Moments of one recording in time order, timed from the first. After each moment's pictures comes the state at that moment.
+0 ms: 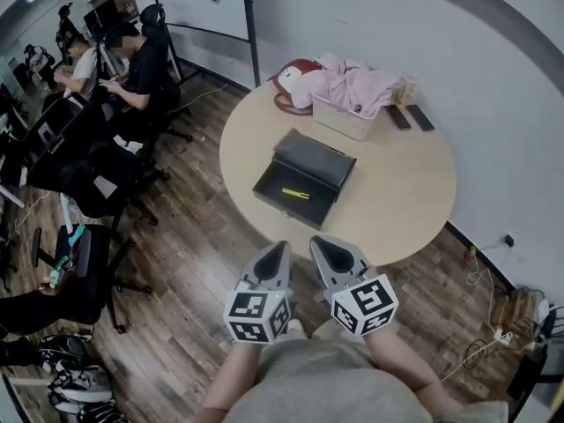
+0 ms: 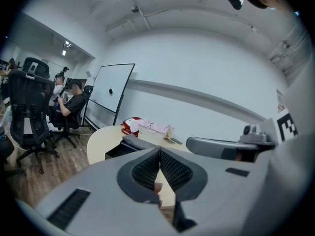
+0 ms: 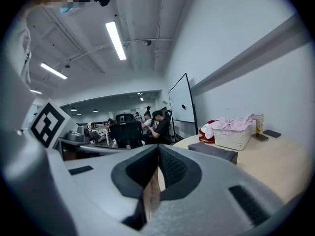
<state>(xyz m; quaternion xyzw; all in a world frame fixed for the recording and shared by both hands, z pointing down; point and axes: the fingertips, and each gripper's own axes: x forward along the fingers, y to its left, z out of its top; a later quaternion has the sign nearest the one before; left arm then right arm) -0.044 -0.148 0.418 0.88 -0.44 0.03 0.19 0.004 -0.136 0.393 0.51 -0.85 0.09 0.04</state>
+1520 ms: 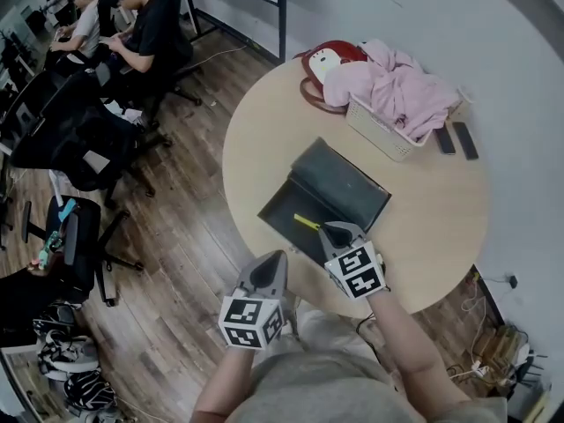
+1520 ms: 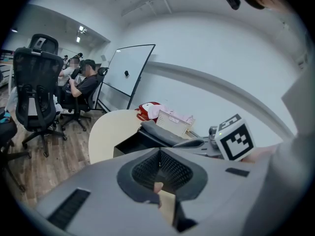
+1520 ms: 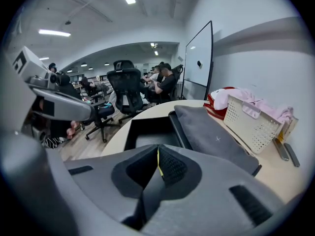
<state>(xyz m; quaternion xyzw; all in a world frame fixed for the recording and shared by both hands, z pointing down) -0.044 -0.290 0.516 0.83 -0.48 0.07 0.28 0.041 -0.342 0.567 0.41 -0.84 0.12 0.33</state>
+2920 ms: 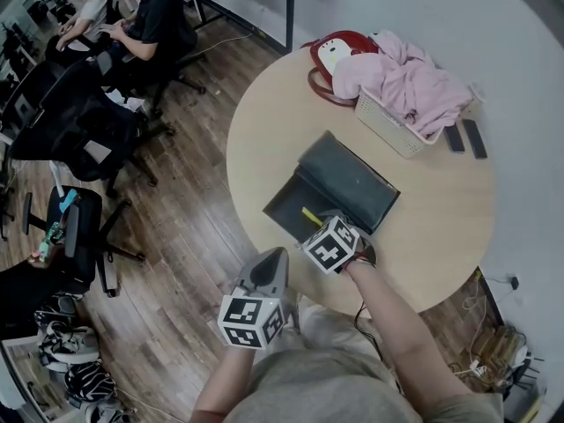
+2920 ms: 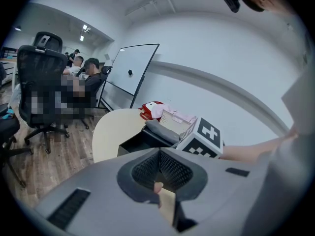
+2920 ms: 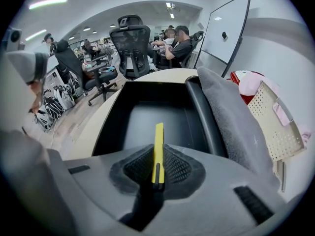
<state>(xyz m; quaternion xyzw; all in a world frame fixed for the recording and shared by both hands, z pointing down) -0.053 -0.293 0.524 0.82 -0.49 0.07 0.29 0.022 -0.359 0.650 0.33 -0.77 0.14 0.53</state>
